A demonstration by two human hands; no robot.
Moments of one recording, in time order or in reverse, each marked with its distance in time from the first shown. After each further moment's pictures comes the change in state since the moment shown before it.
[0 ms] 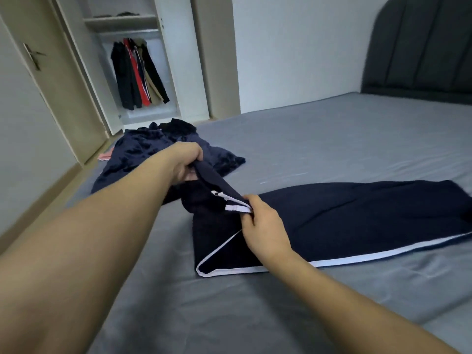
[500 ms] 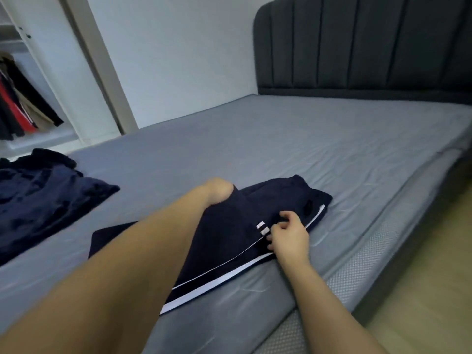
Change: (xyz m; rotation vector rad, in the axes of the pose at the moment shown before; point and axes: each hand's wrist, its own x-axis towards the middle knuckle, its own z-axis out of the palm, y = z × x) left_hand -0.026 0.055 0.406 0.822 -0.404 0.336; right_hand -0.020 0.262 -0.229 0.351 0.562 0.674
